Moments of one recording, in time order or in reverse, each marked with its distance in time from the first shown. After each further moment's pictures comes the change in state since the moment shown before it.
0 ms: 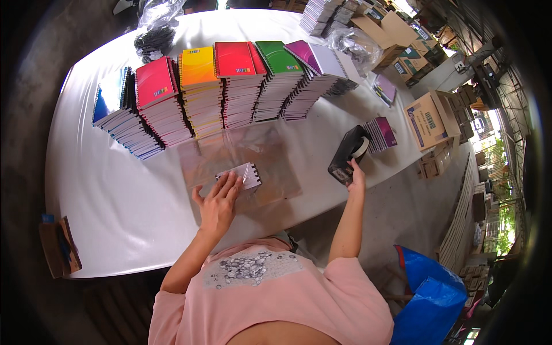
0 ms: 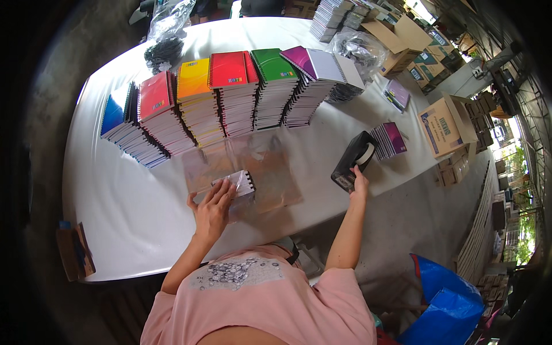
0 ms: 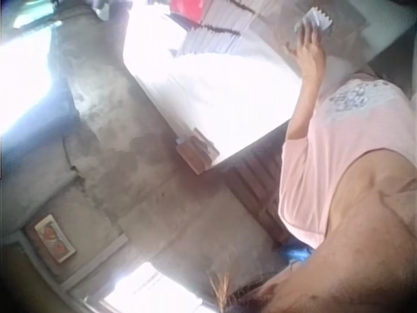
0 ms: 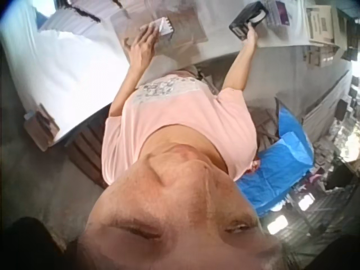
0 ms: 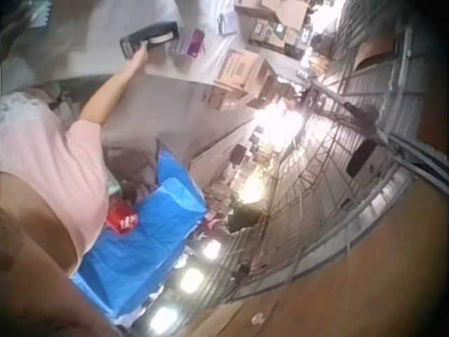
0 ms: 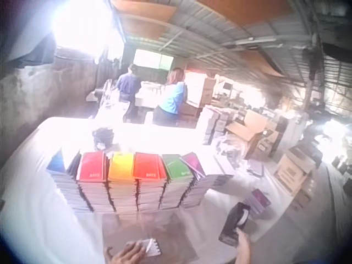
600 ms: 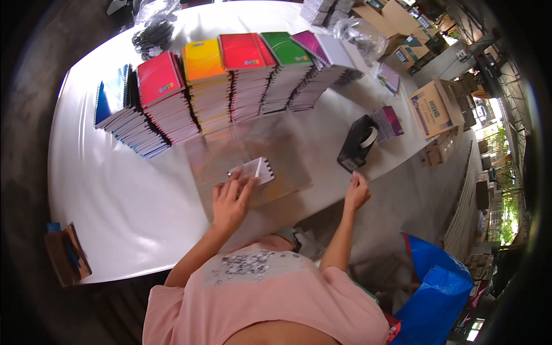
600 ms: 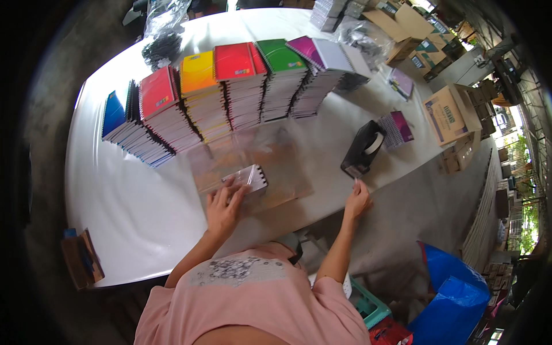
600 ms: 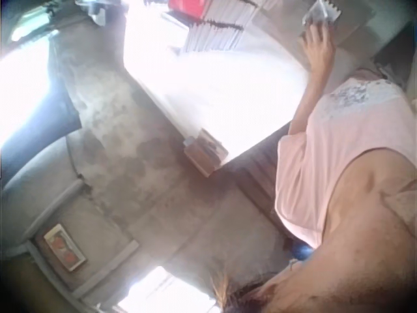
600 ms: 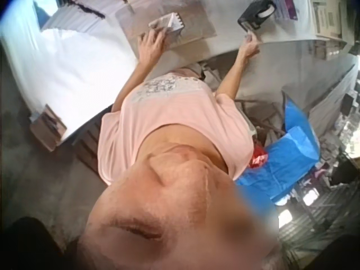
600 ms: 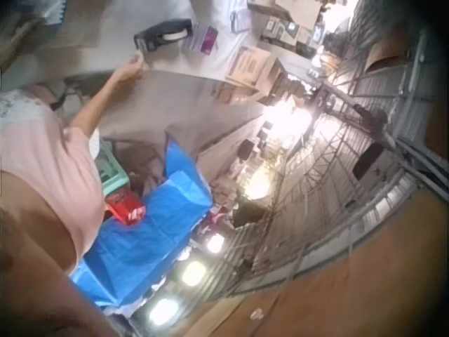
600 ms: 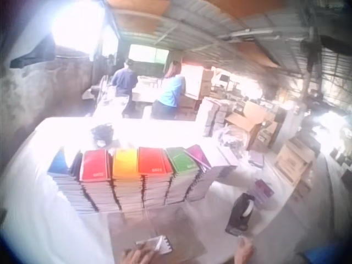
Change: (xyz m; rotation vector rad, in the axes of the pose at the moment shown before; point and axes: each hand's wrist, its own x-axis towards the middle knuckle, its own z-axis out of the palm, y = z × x) left_hand -0.002 -0.013 0.003 -0.147 0.069 0.130; right_hand -0.114 0.036 0.017 -0.689 0.487 -0.511
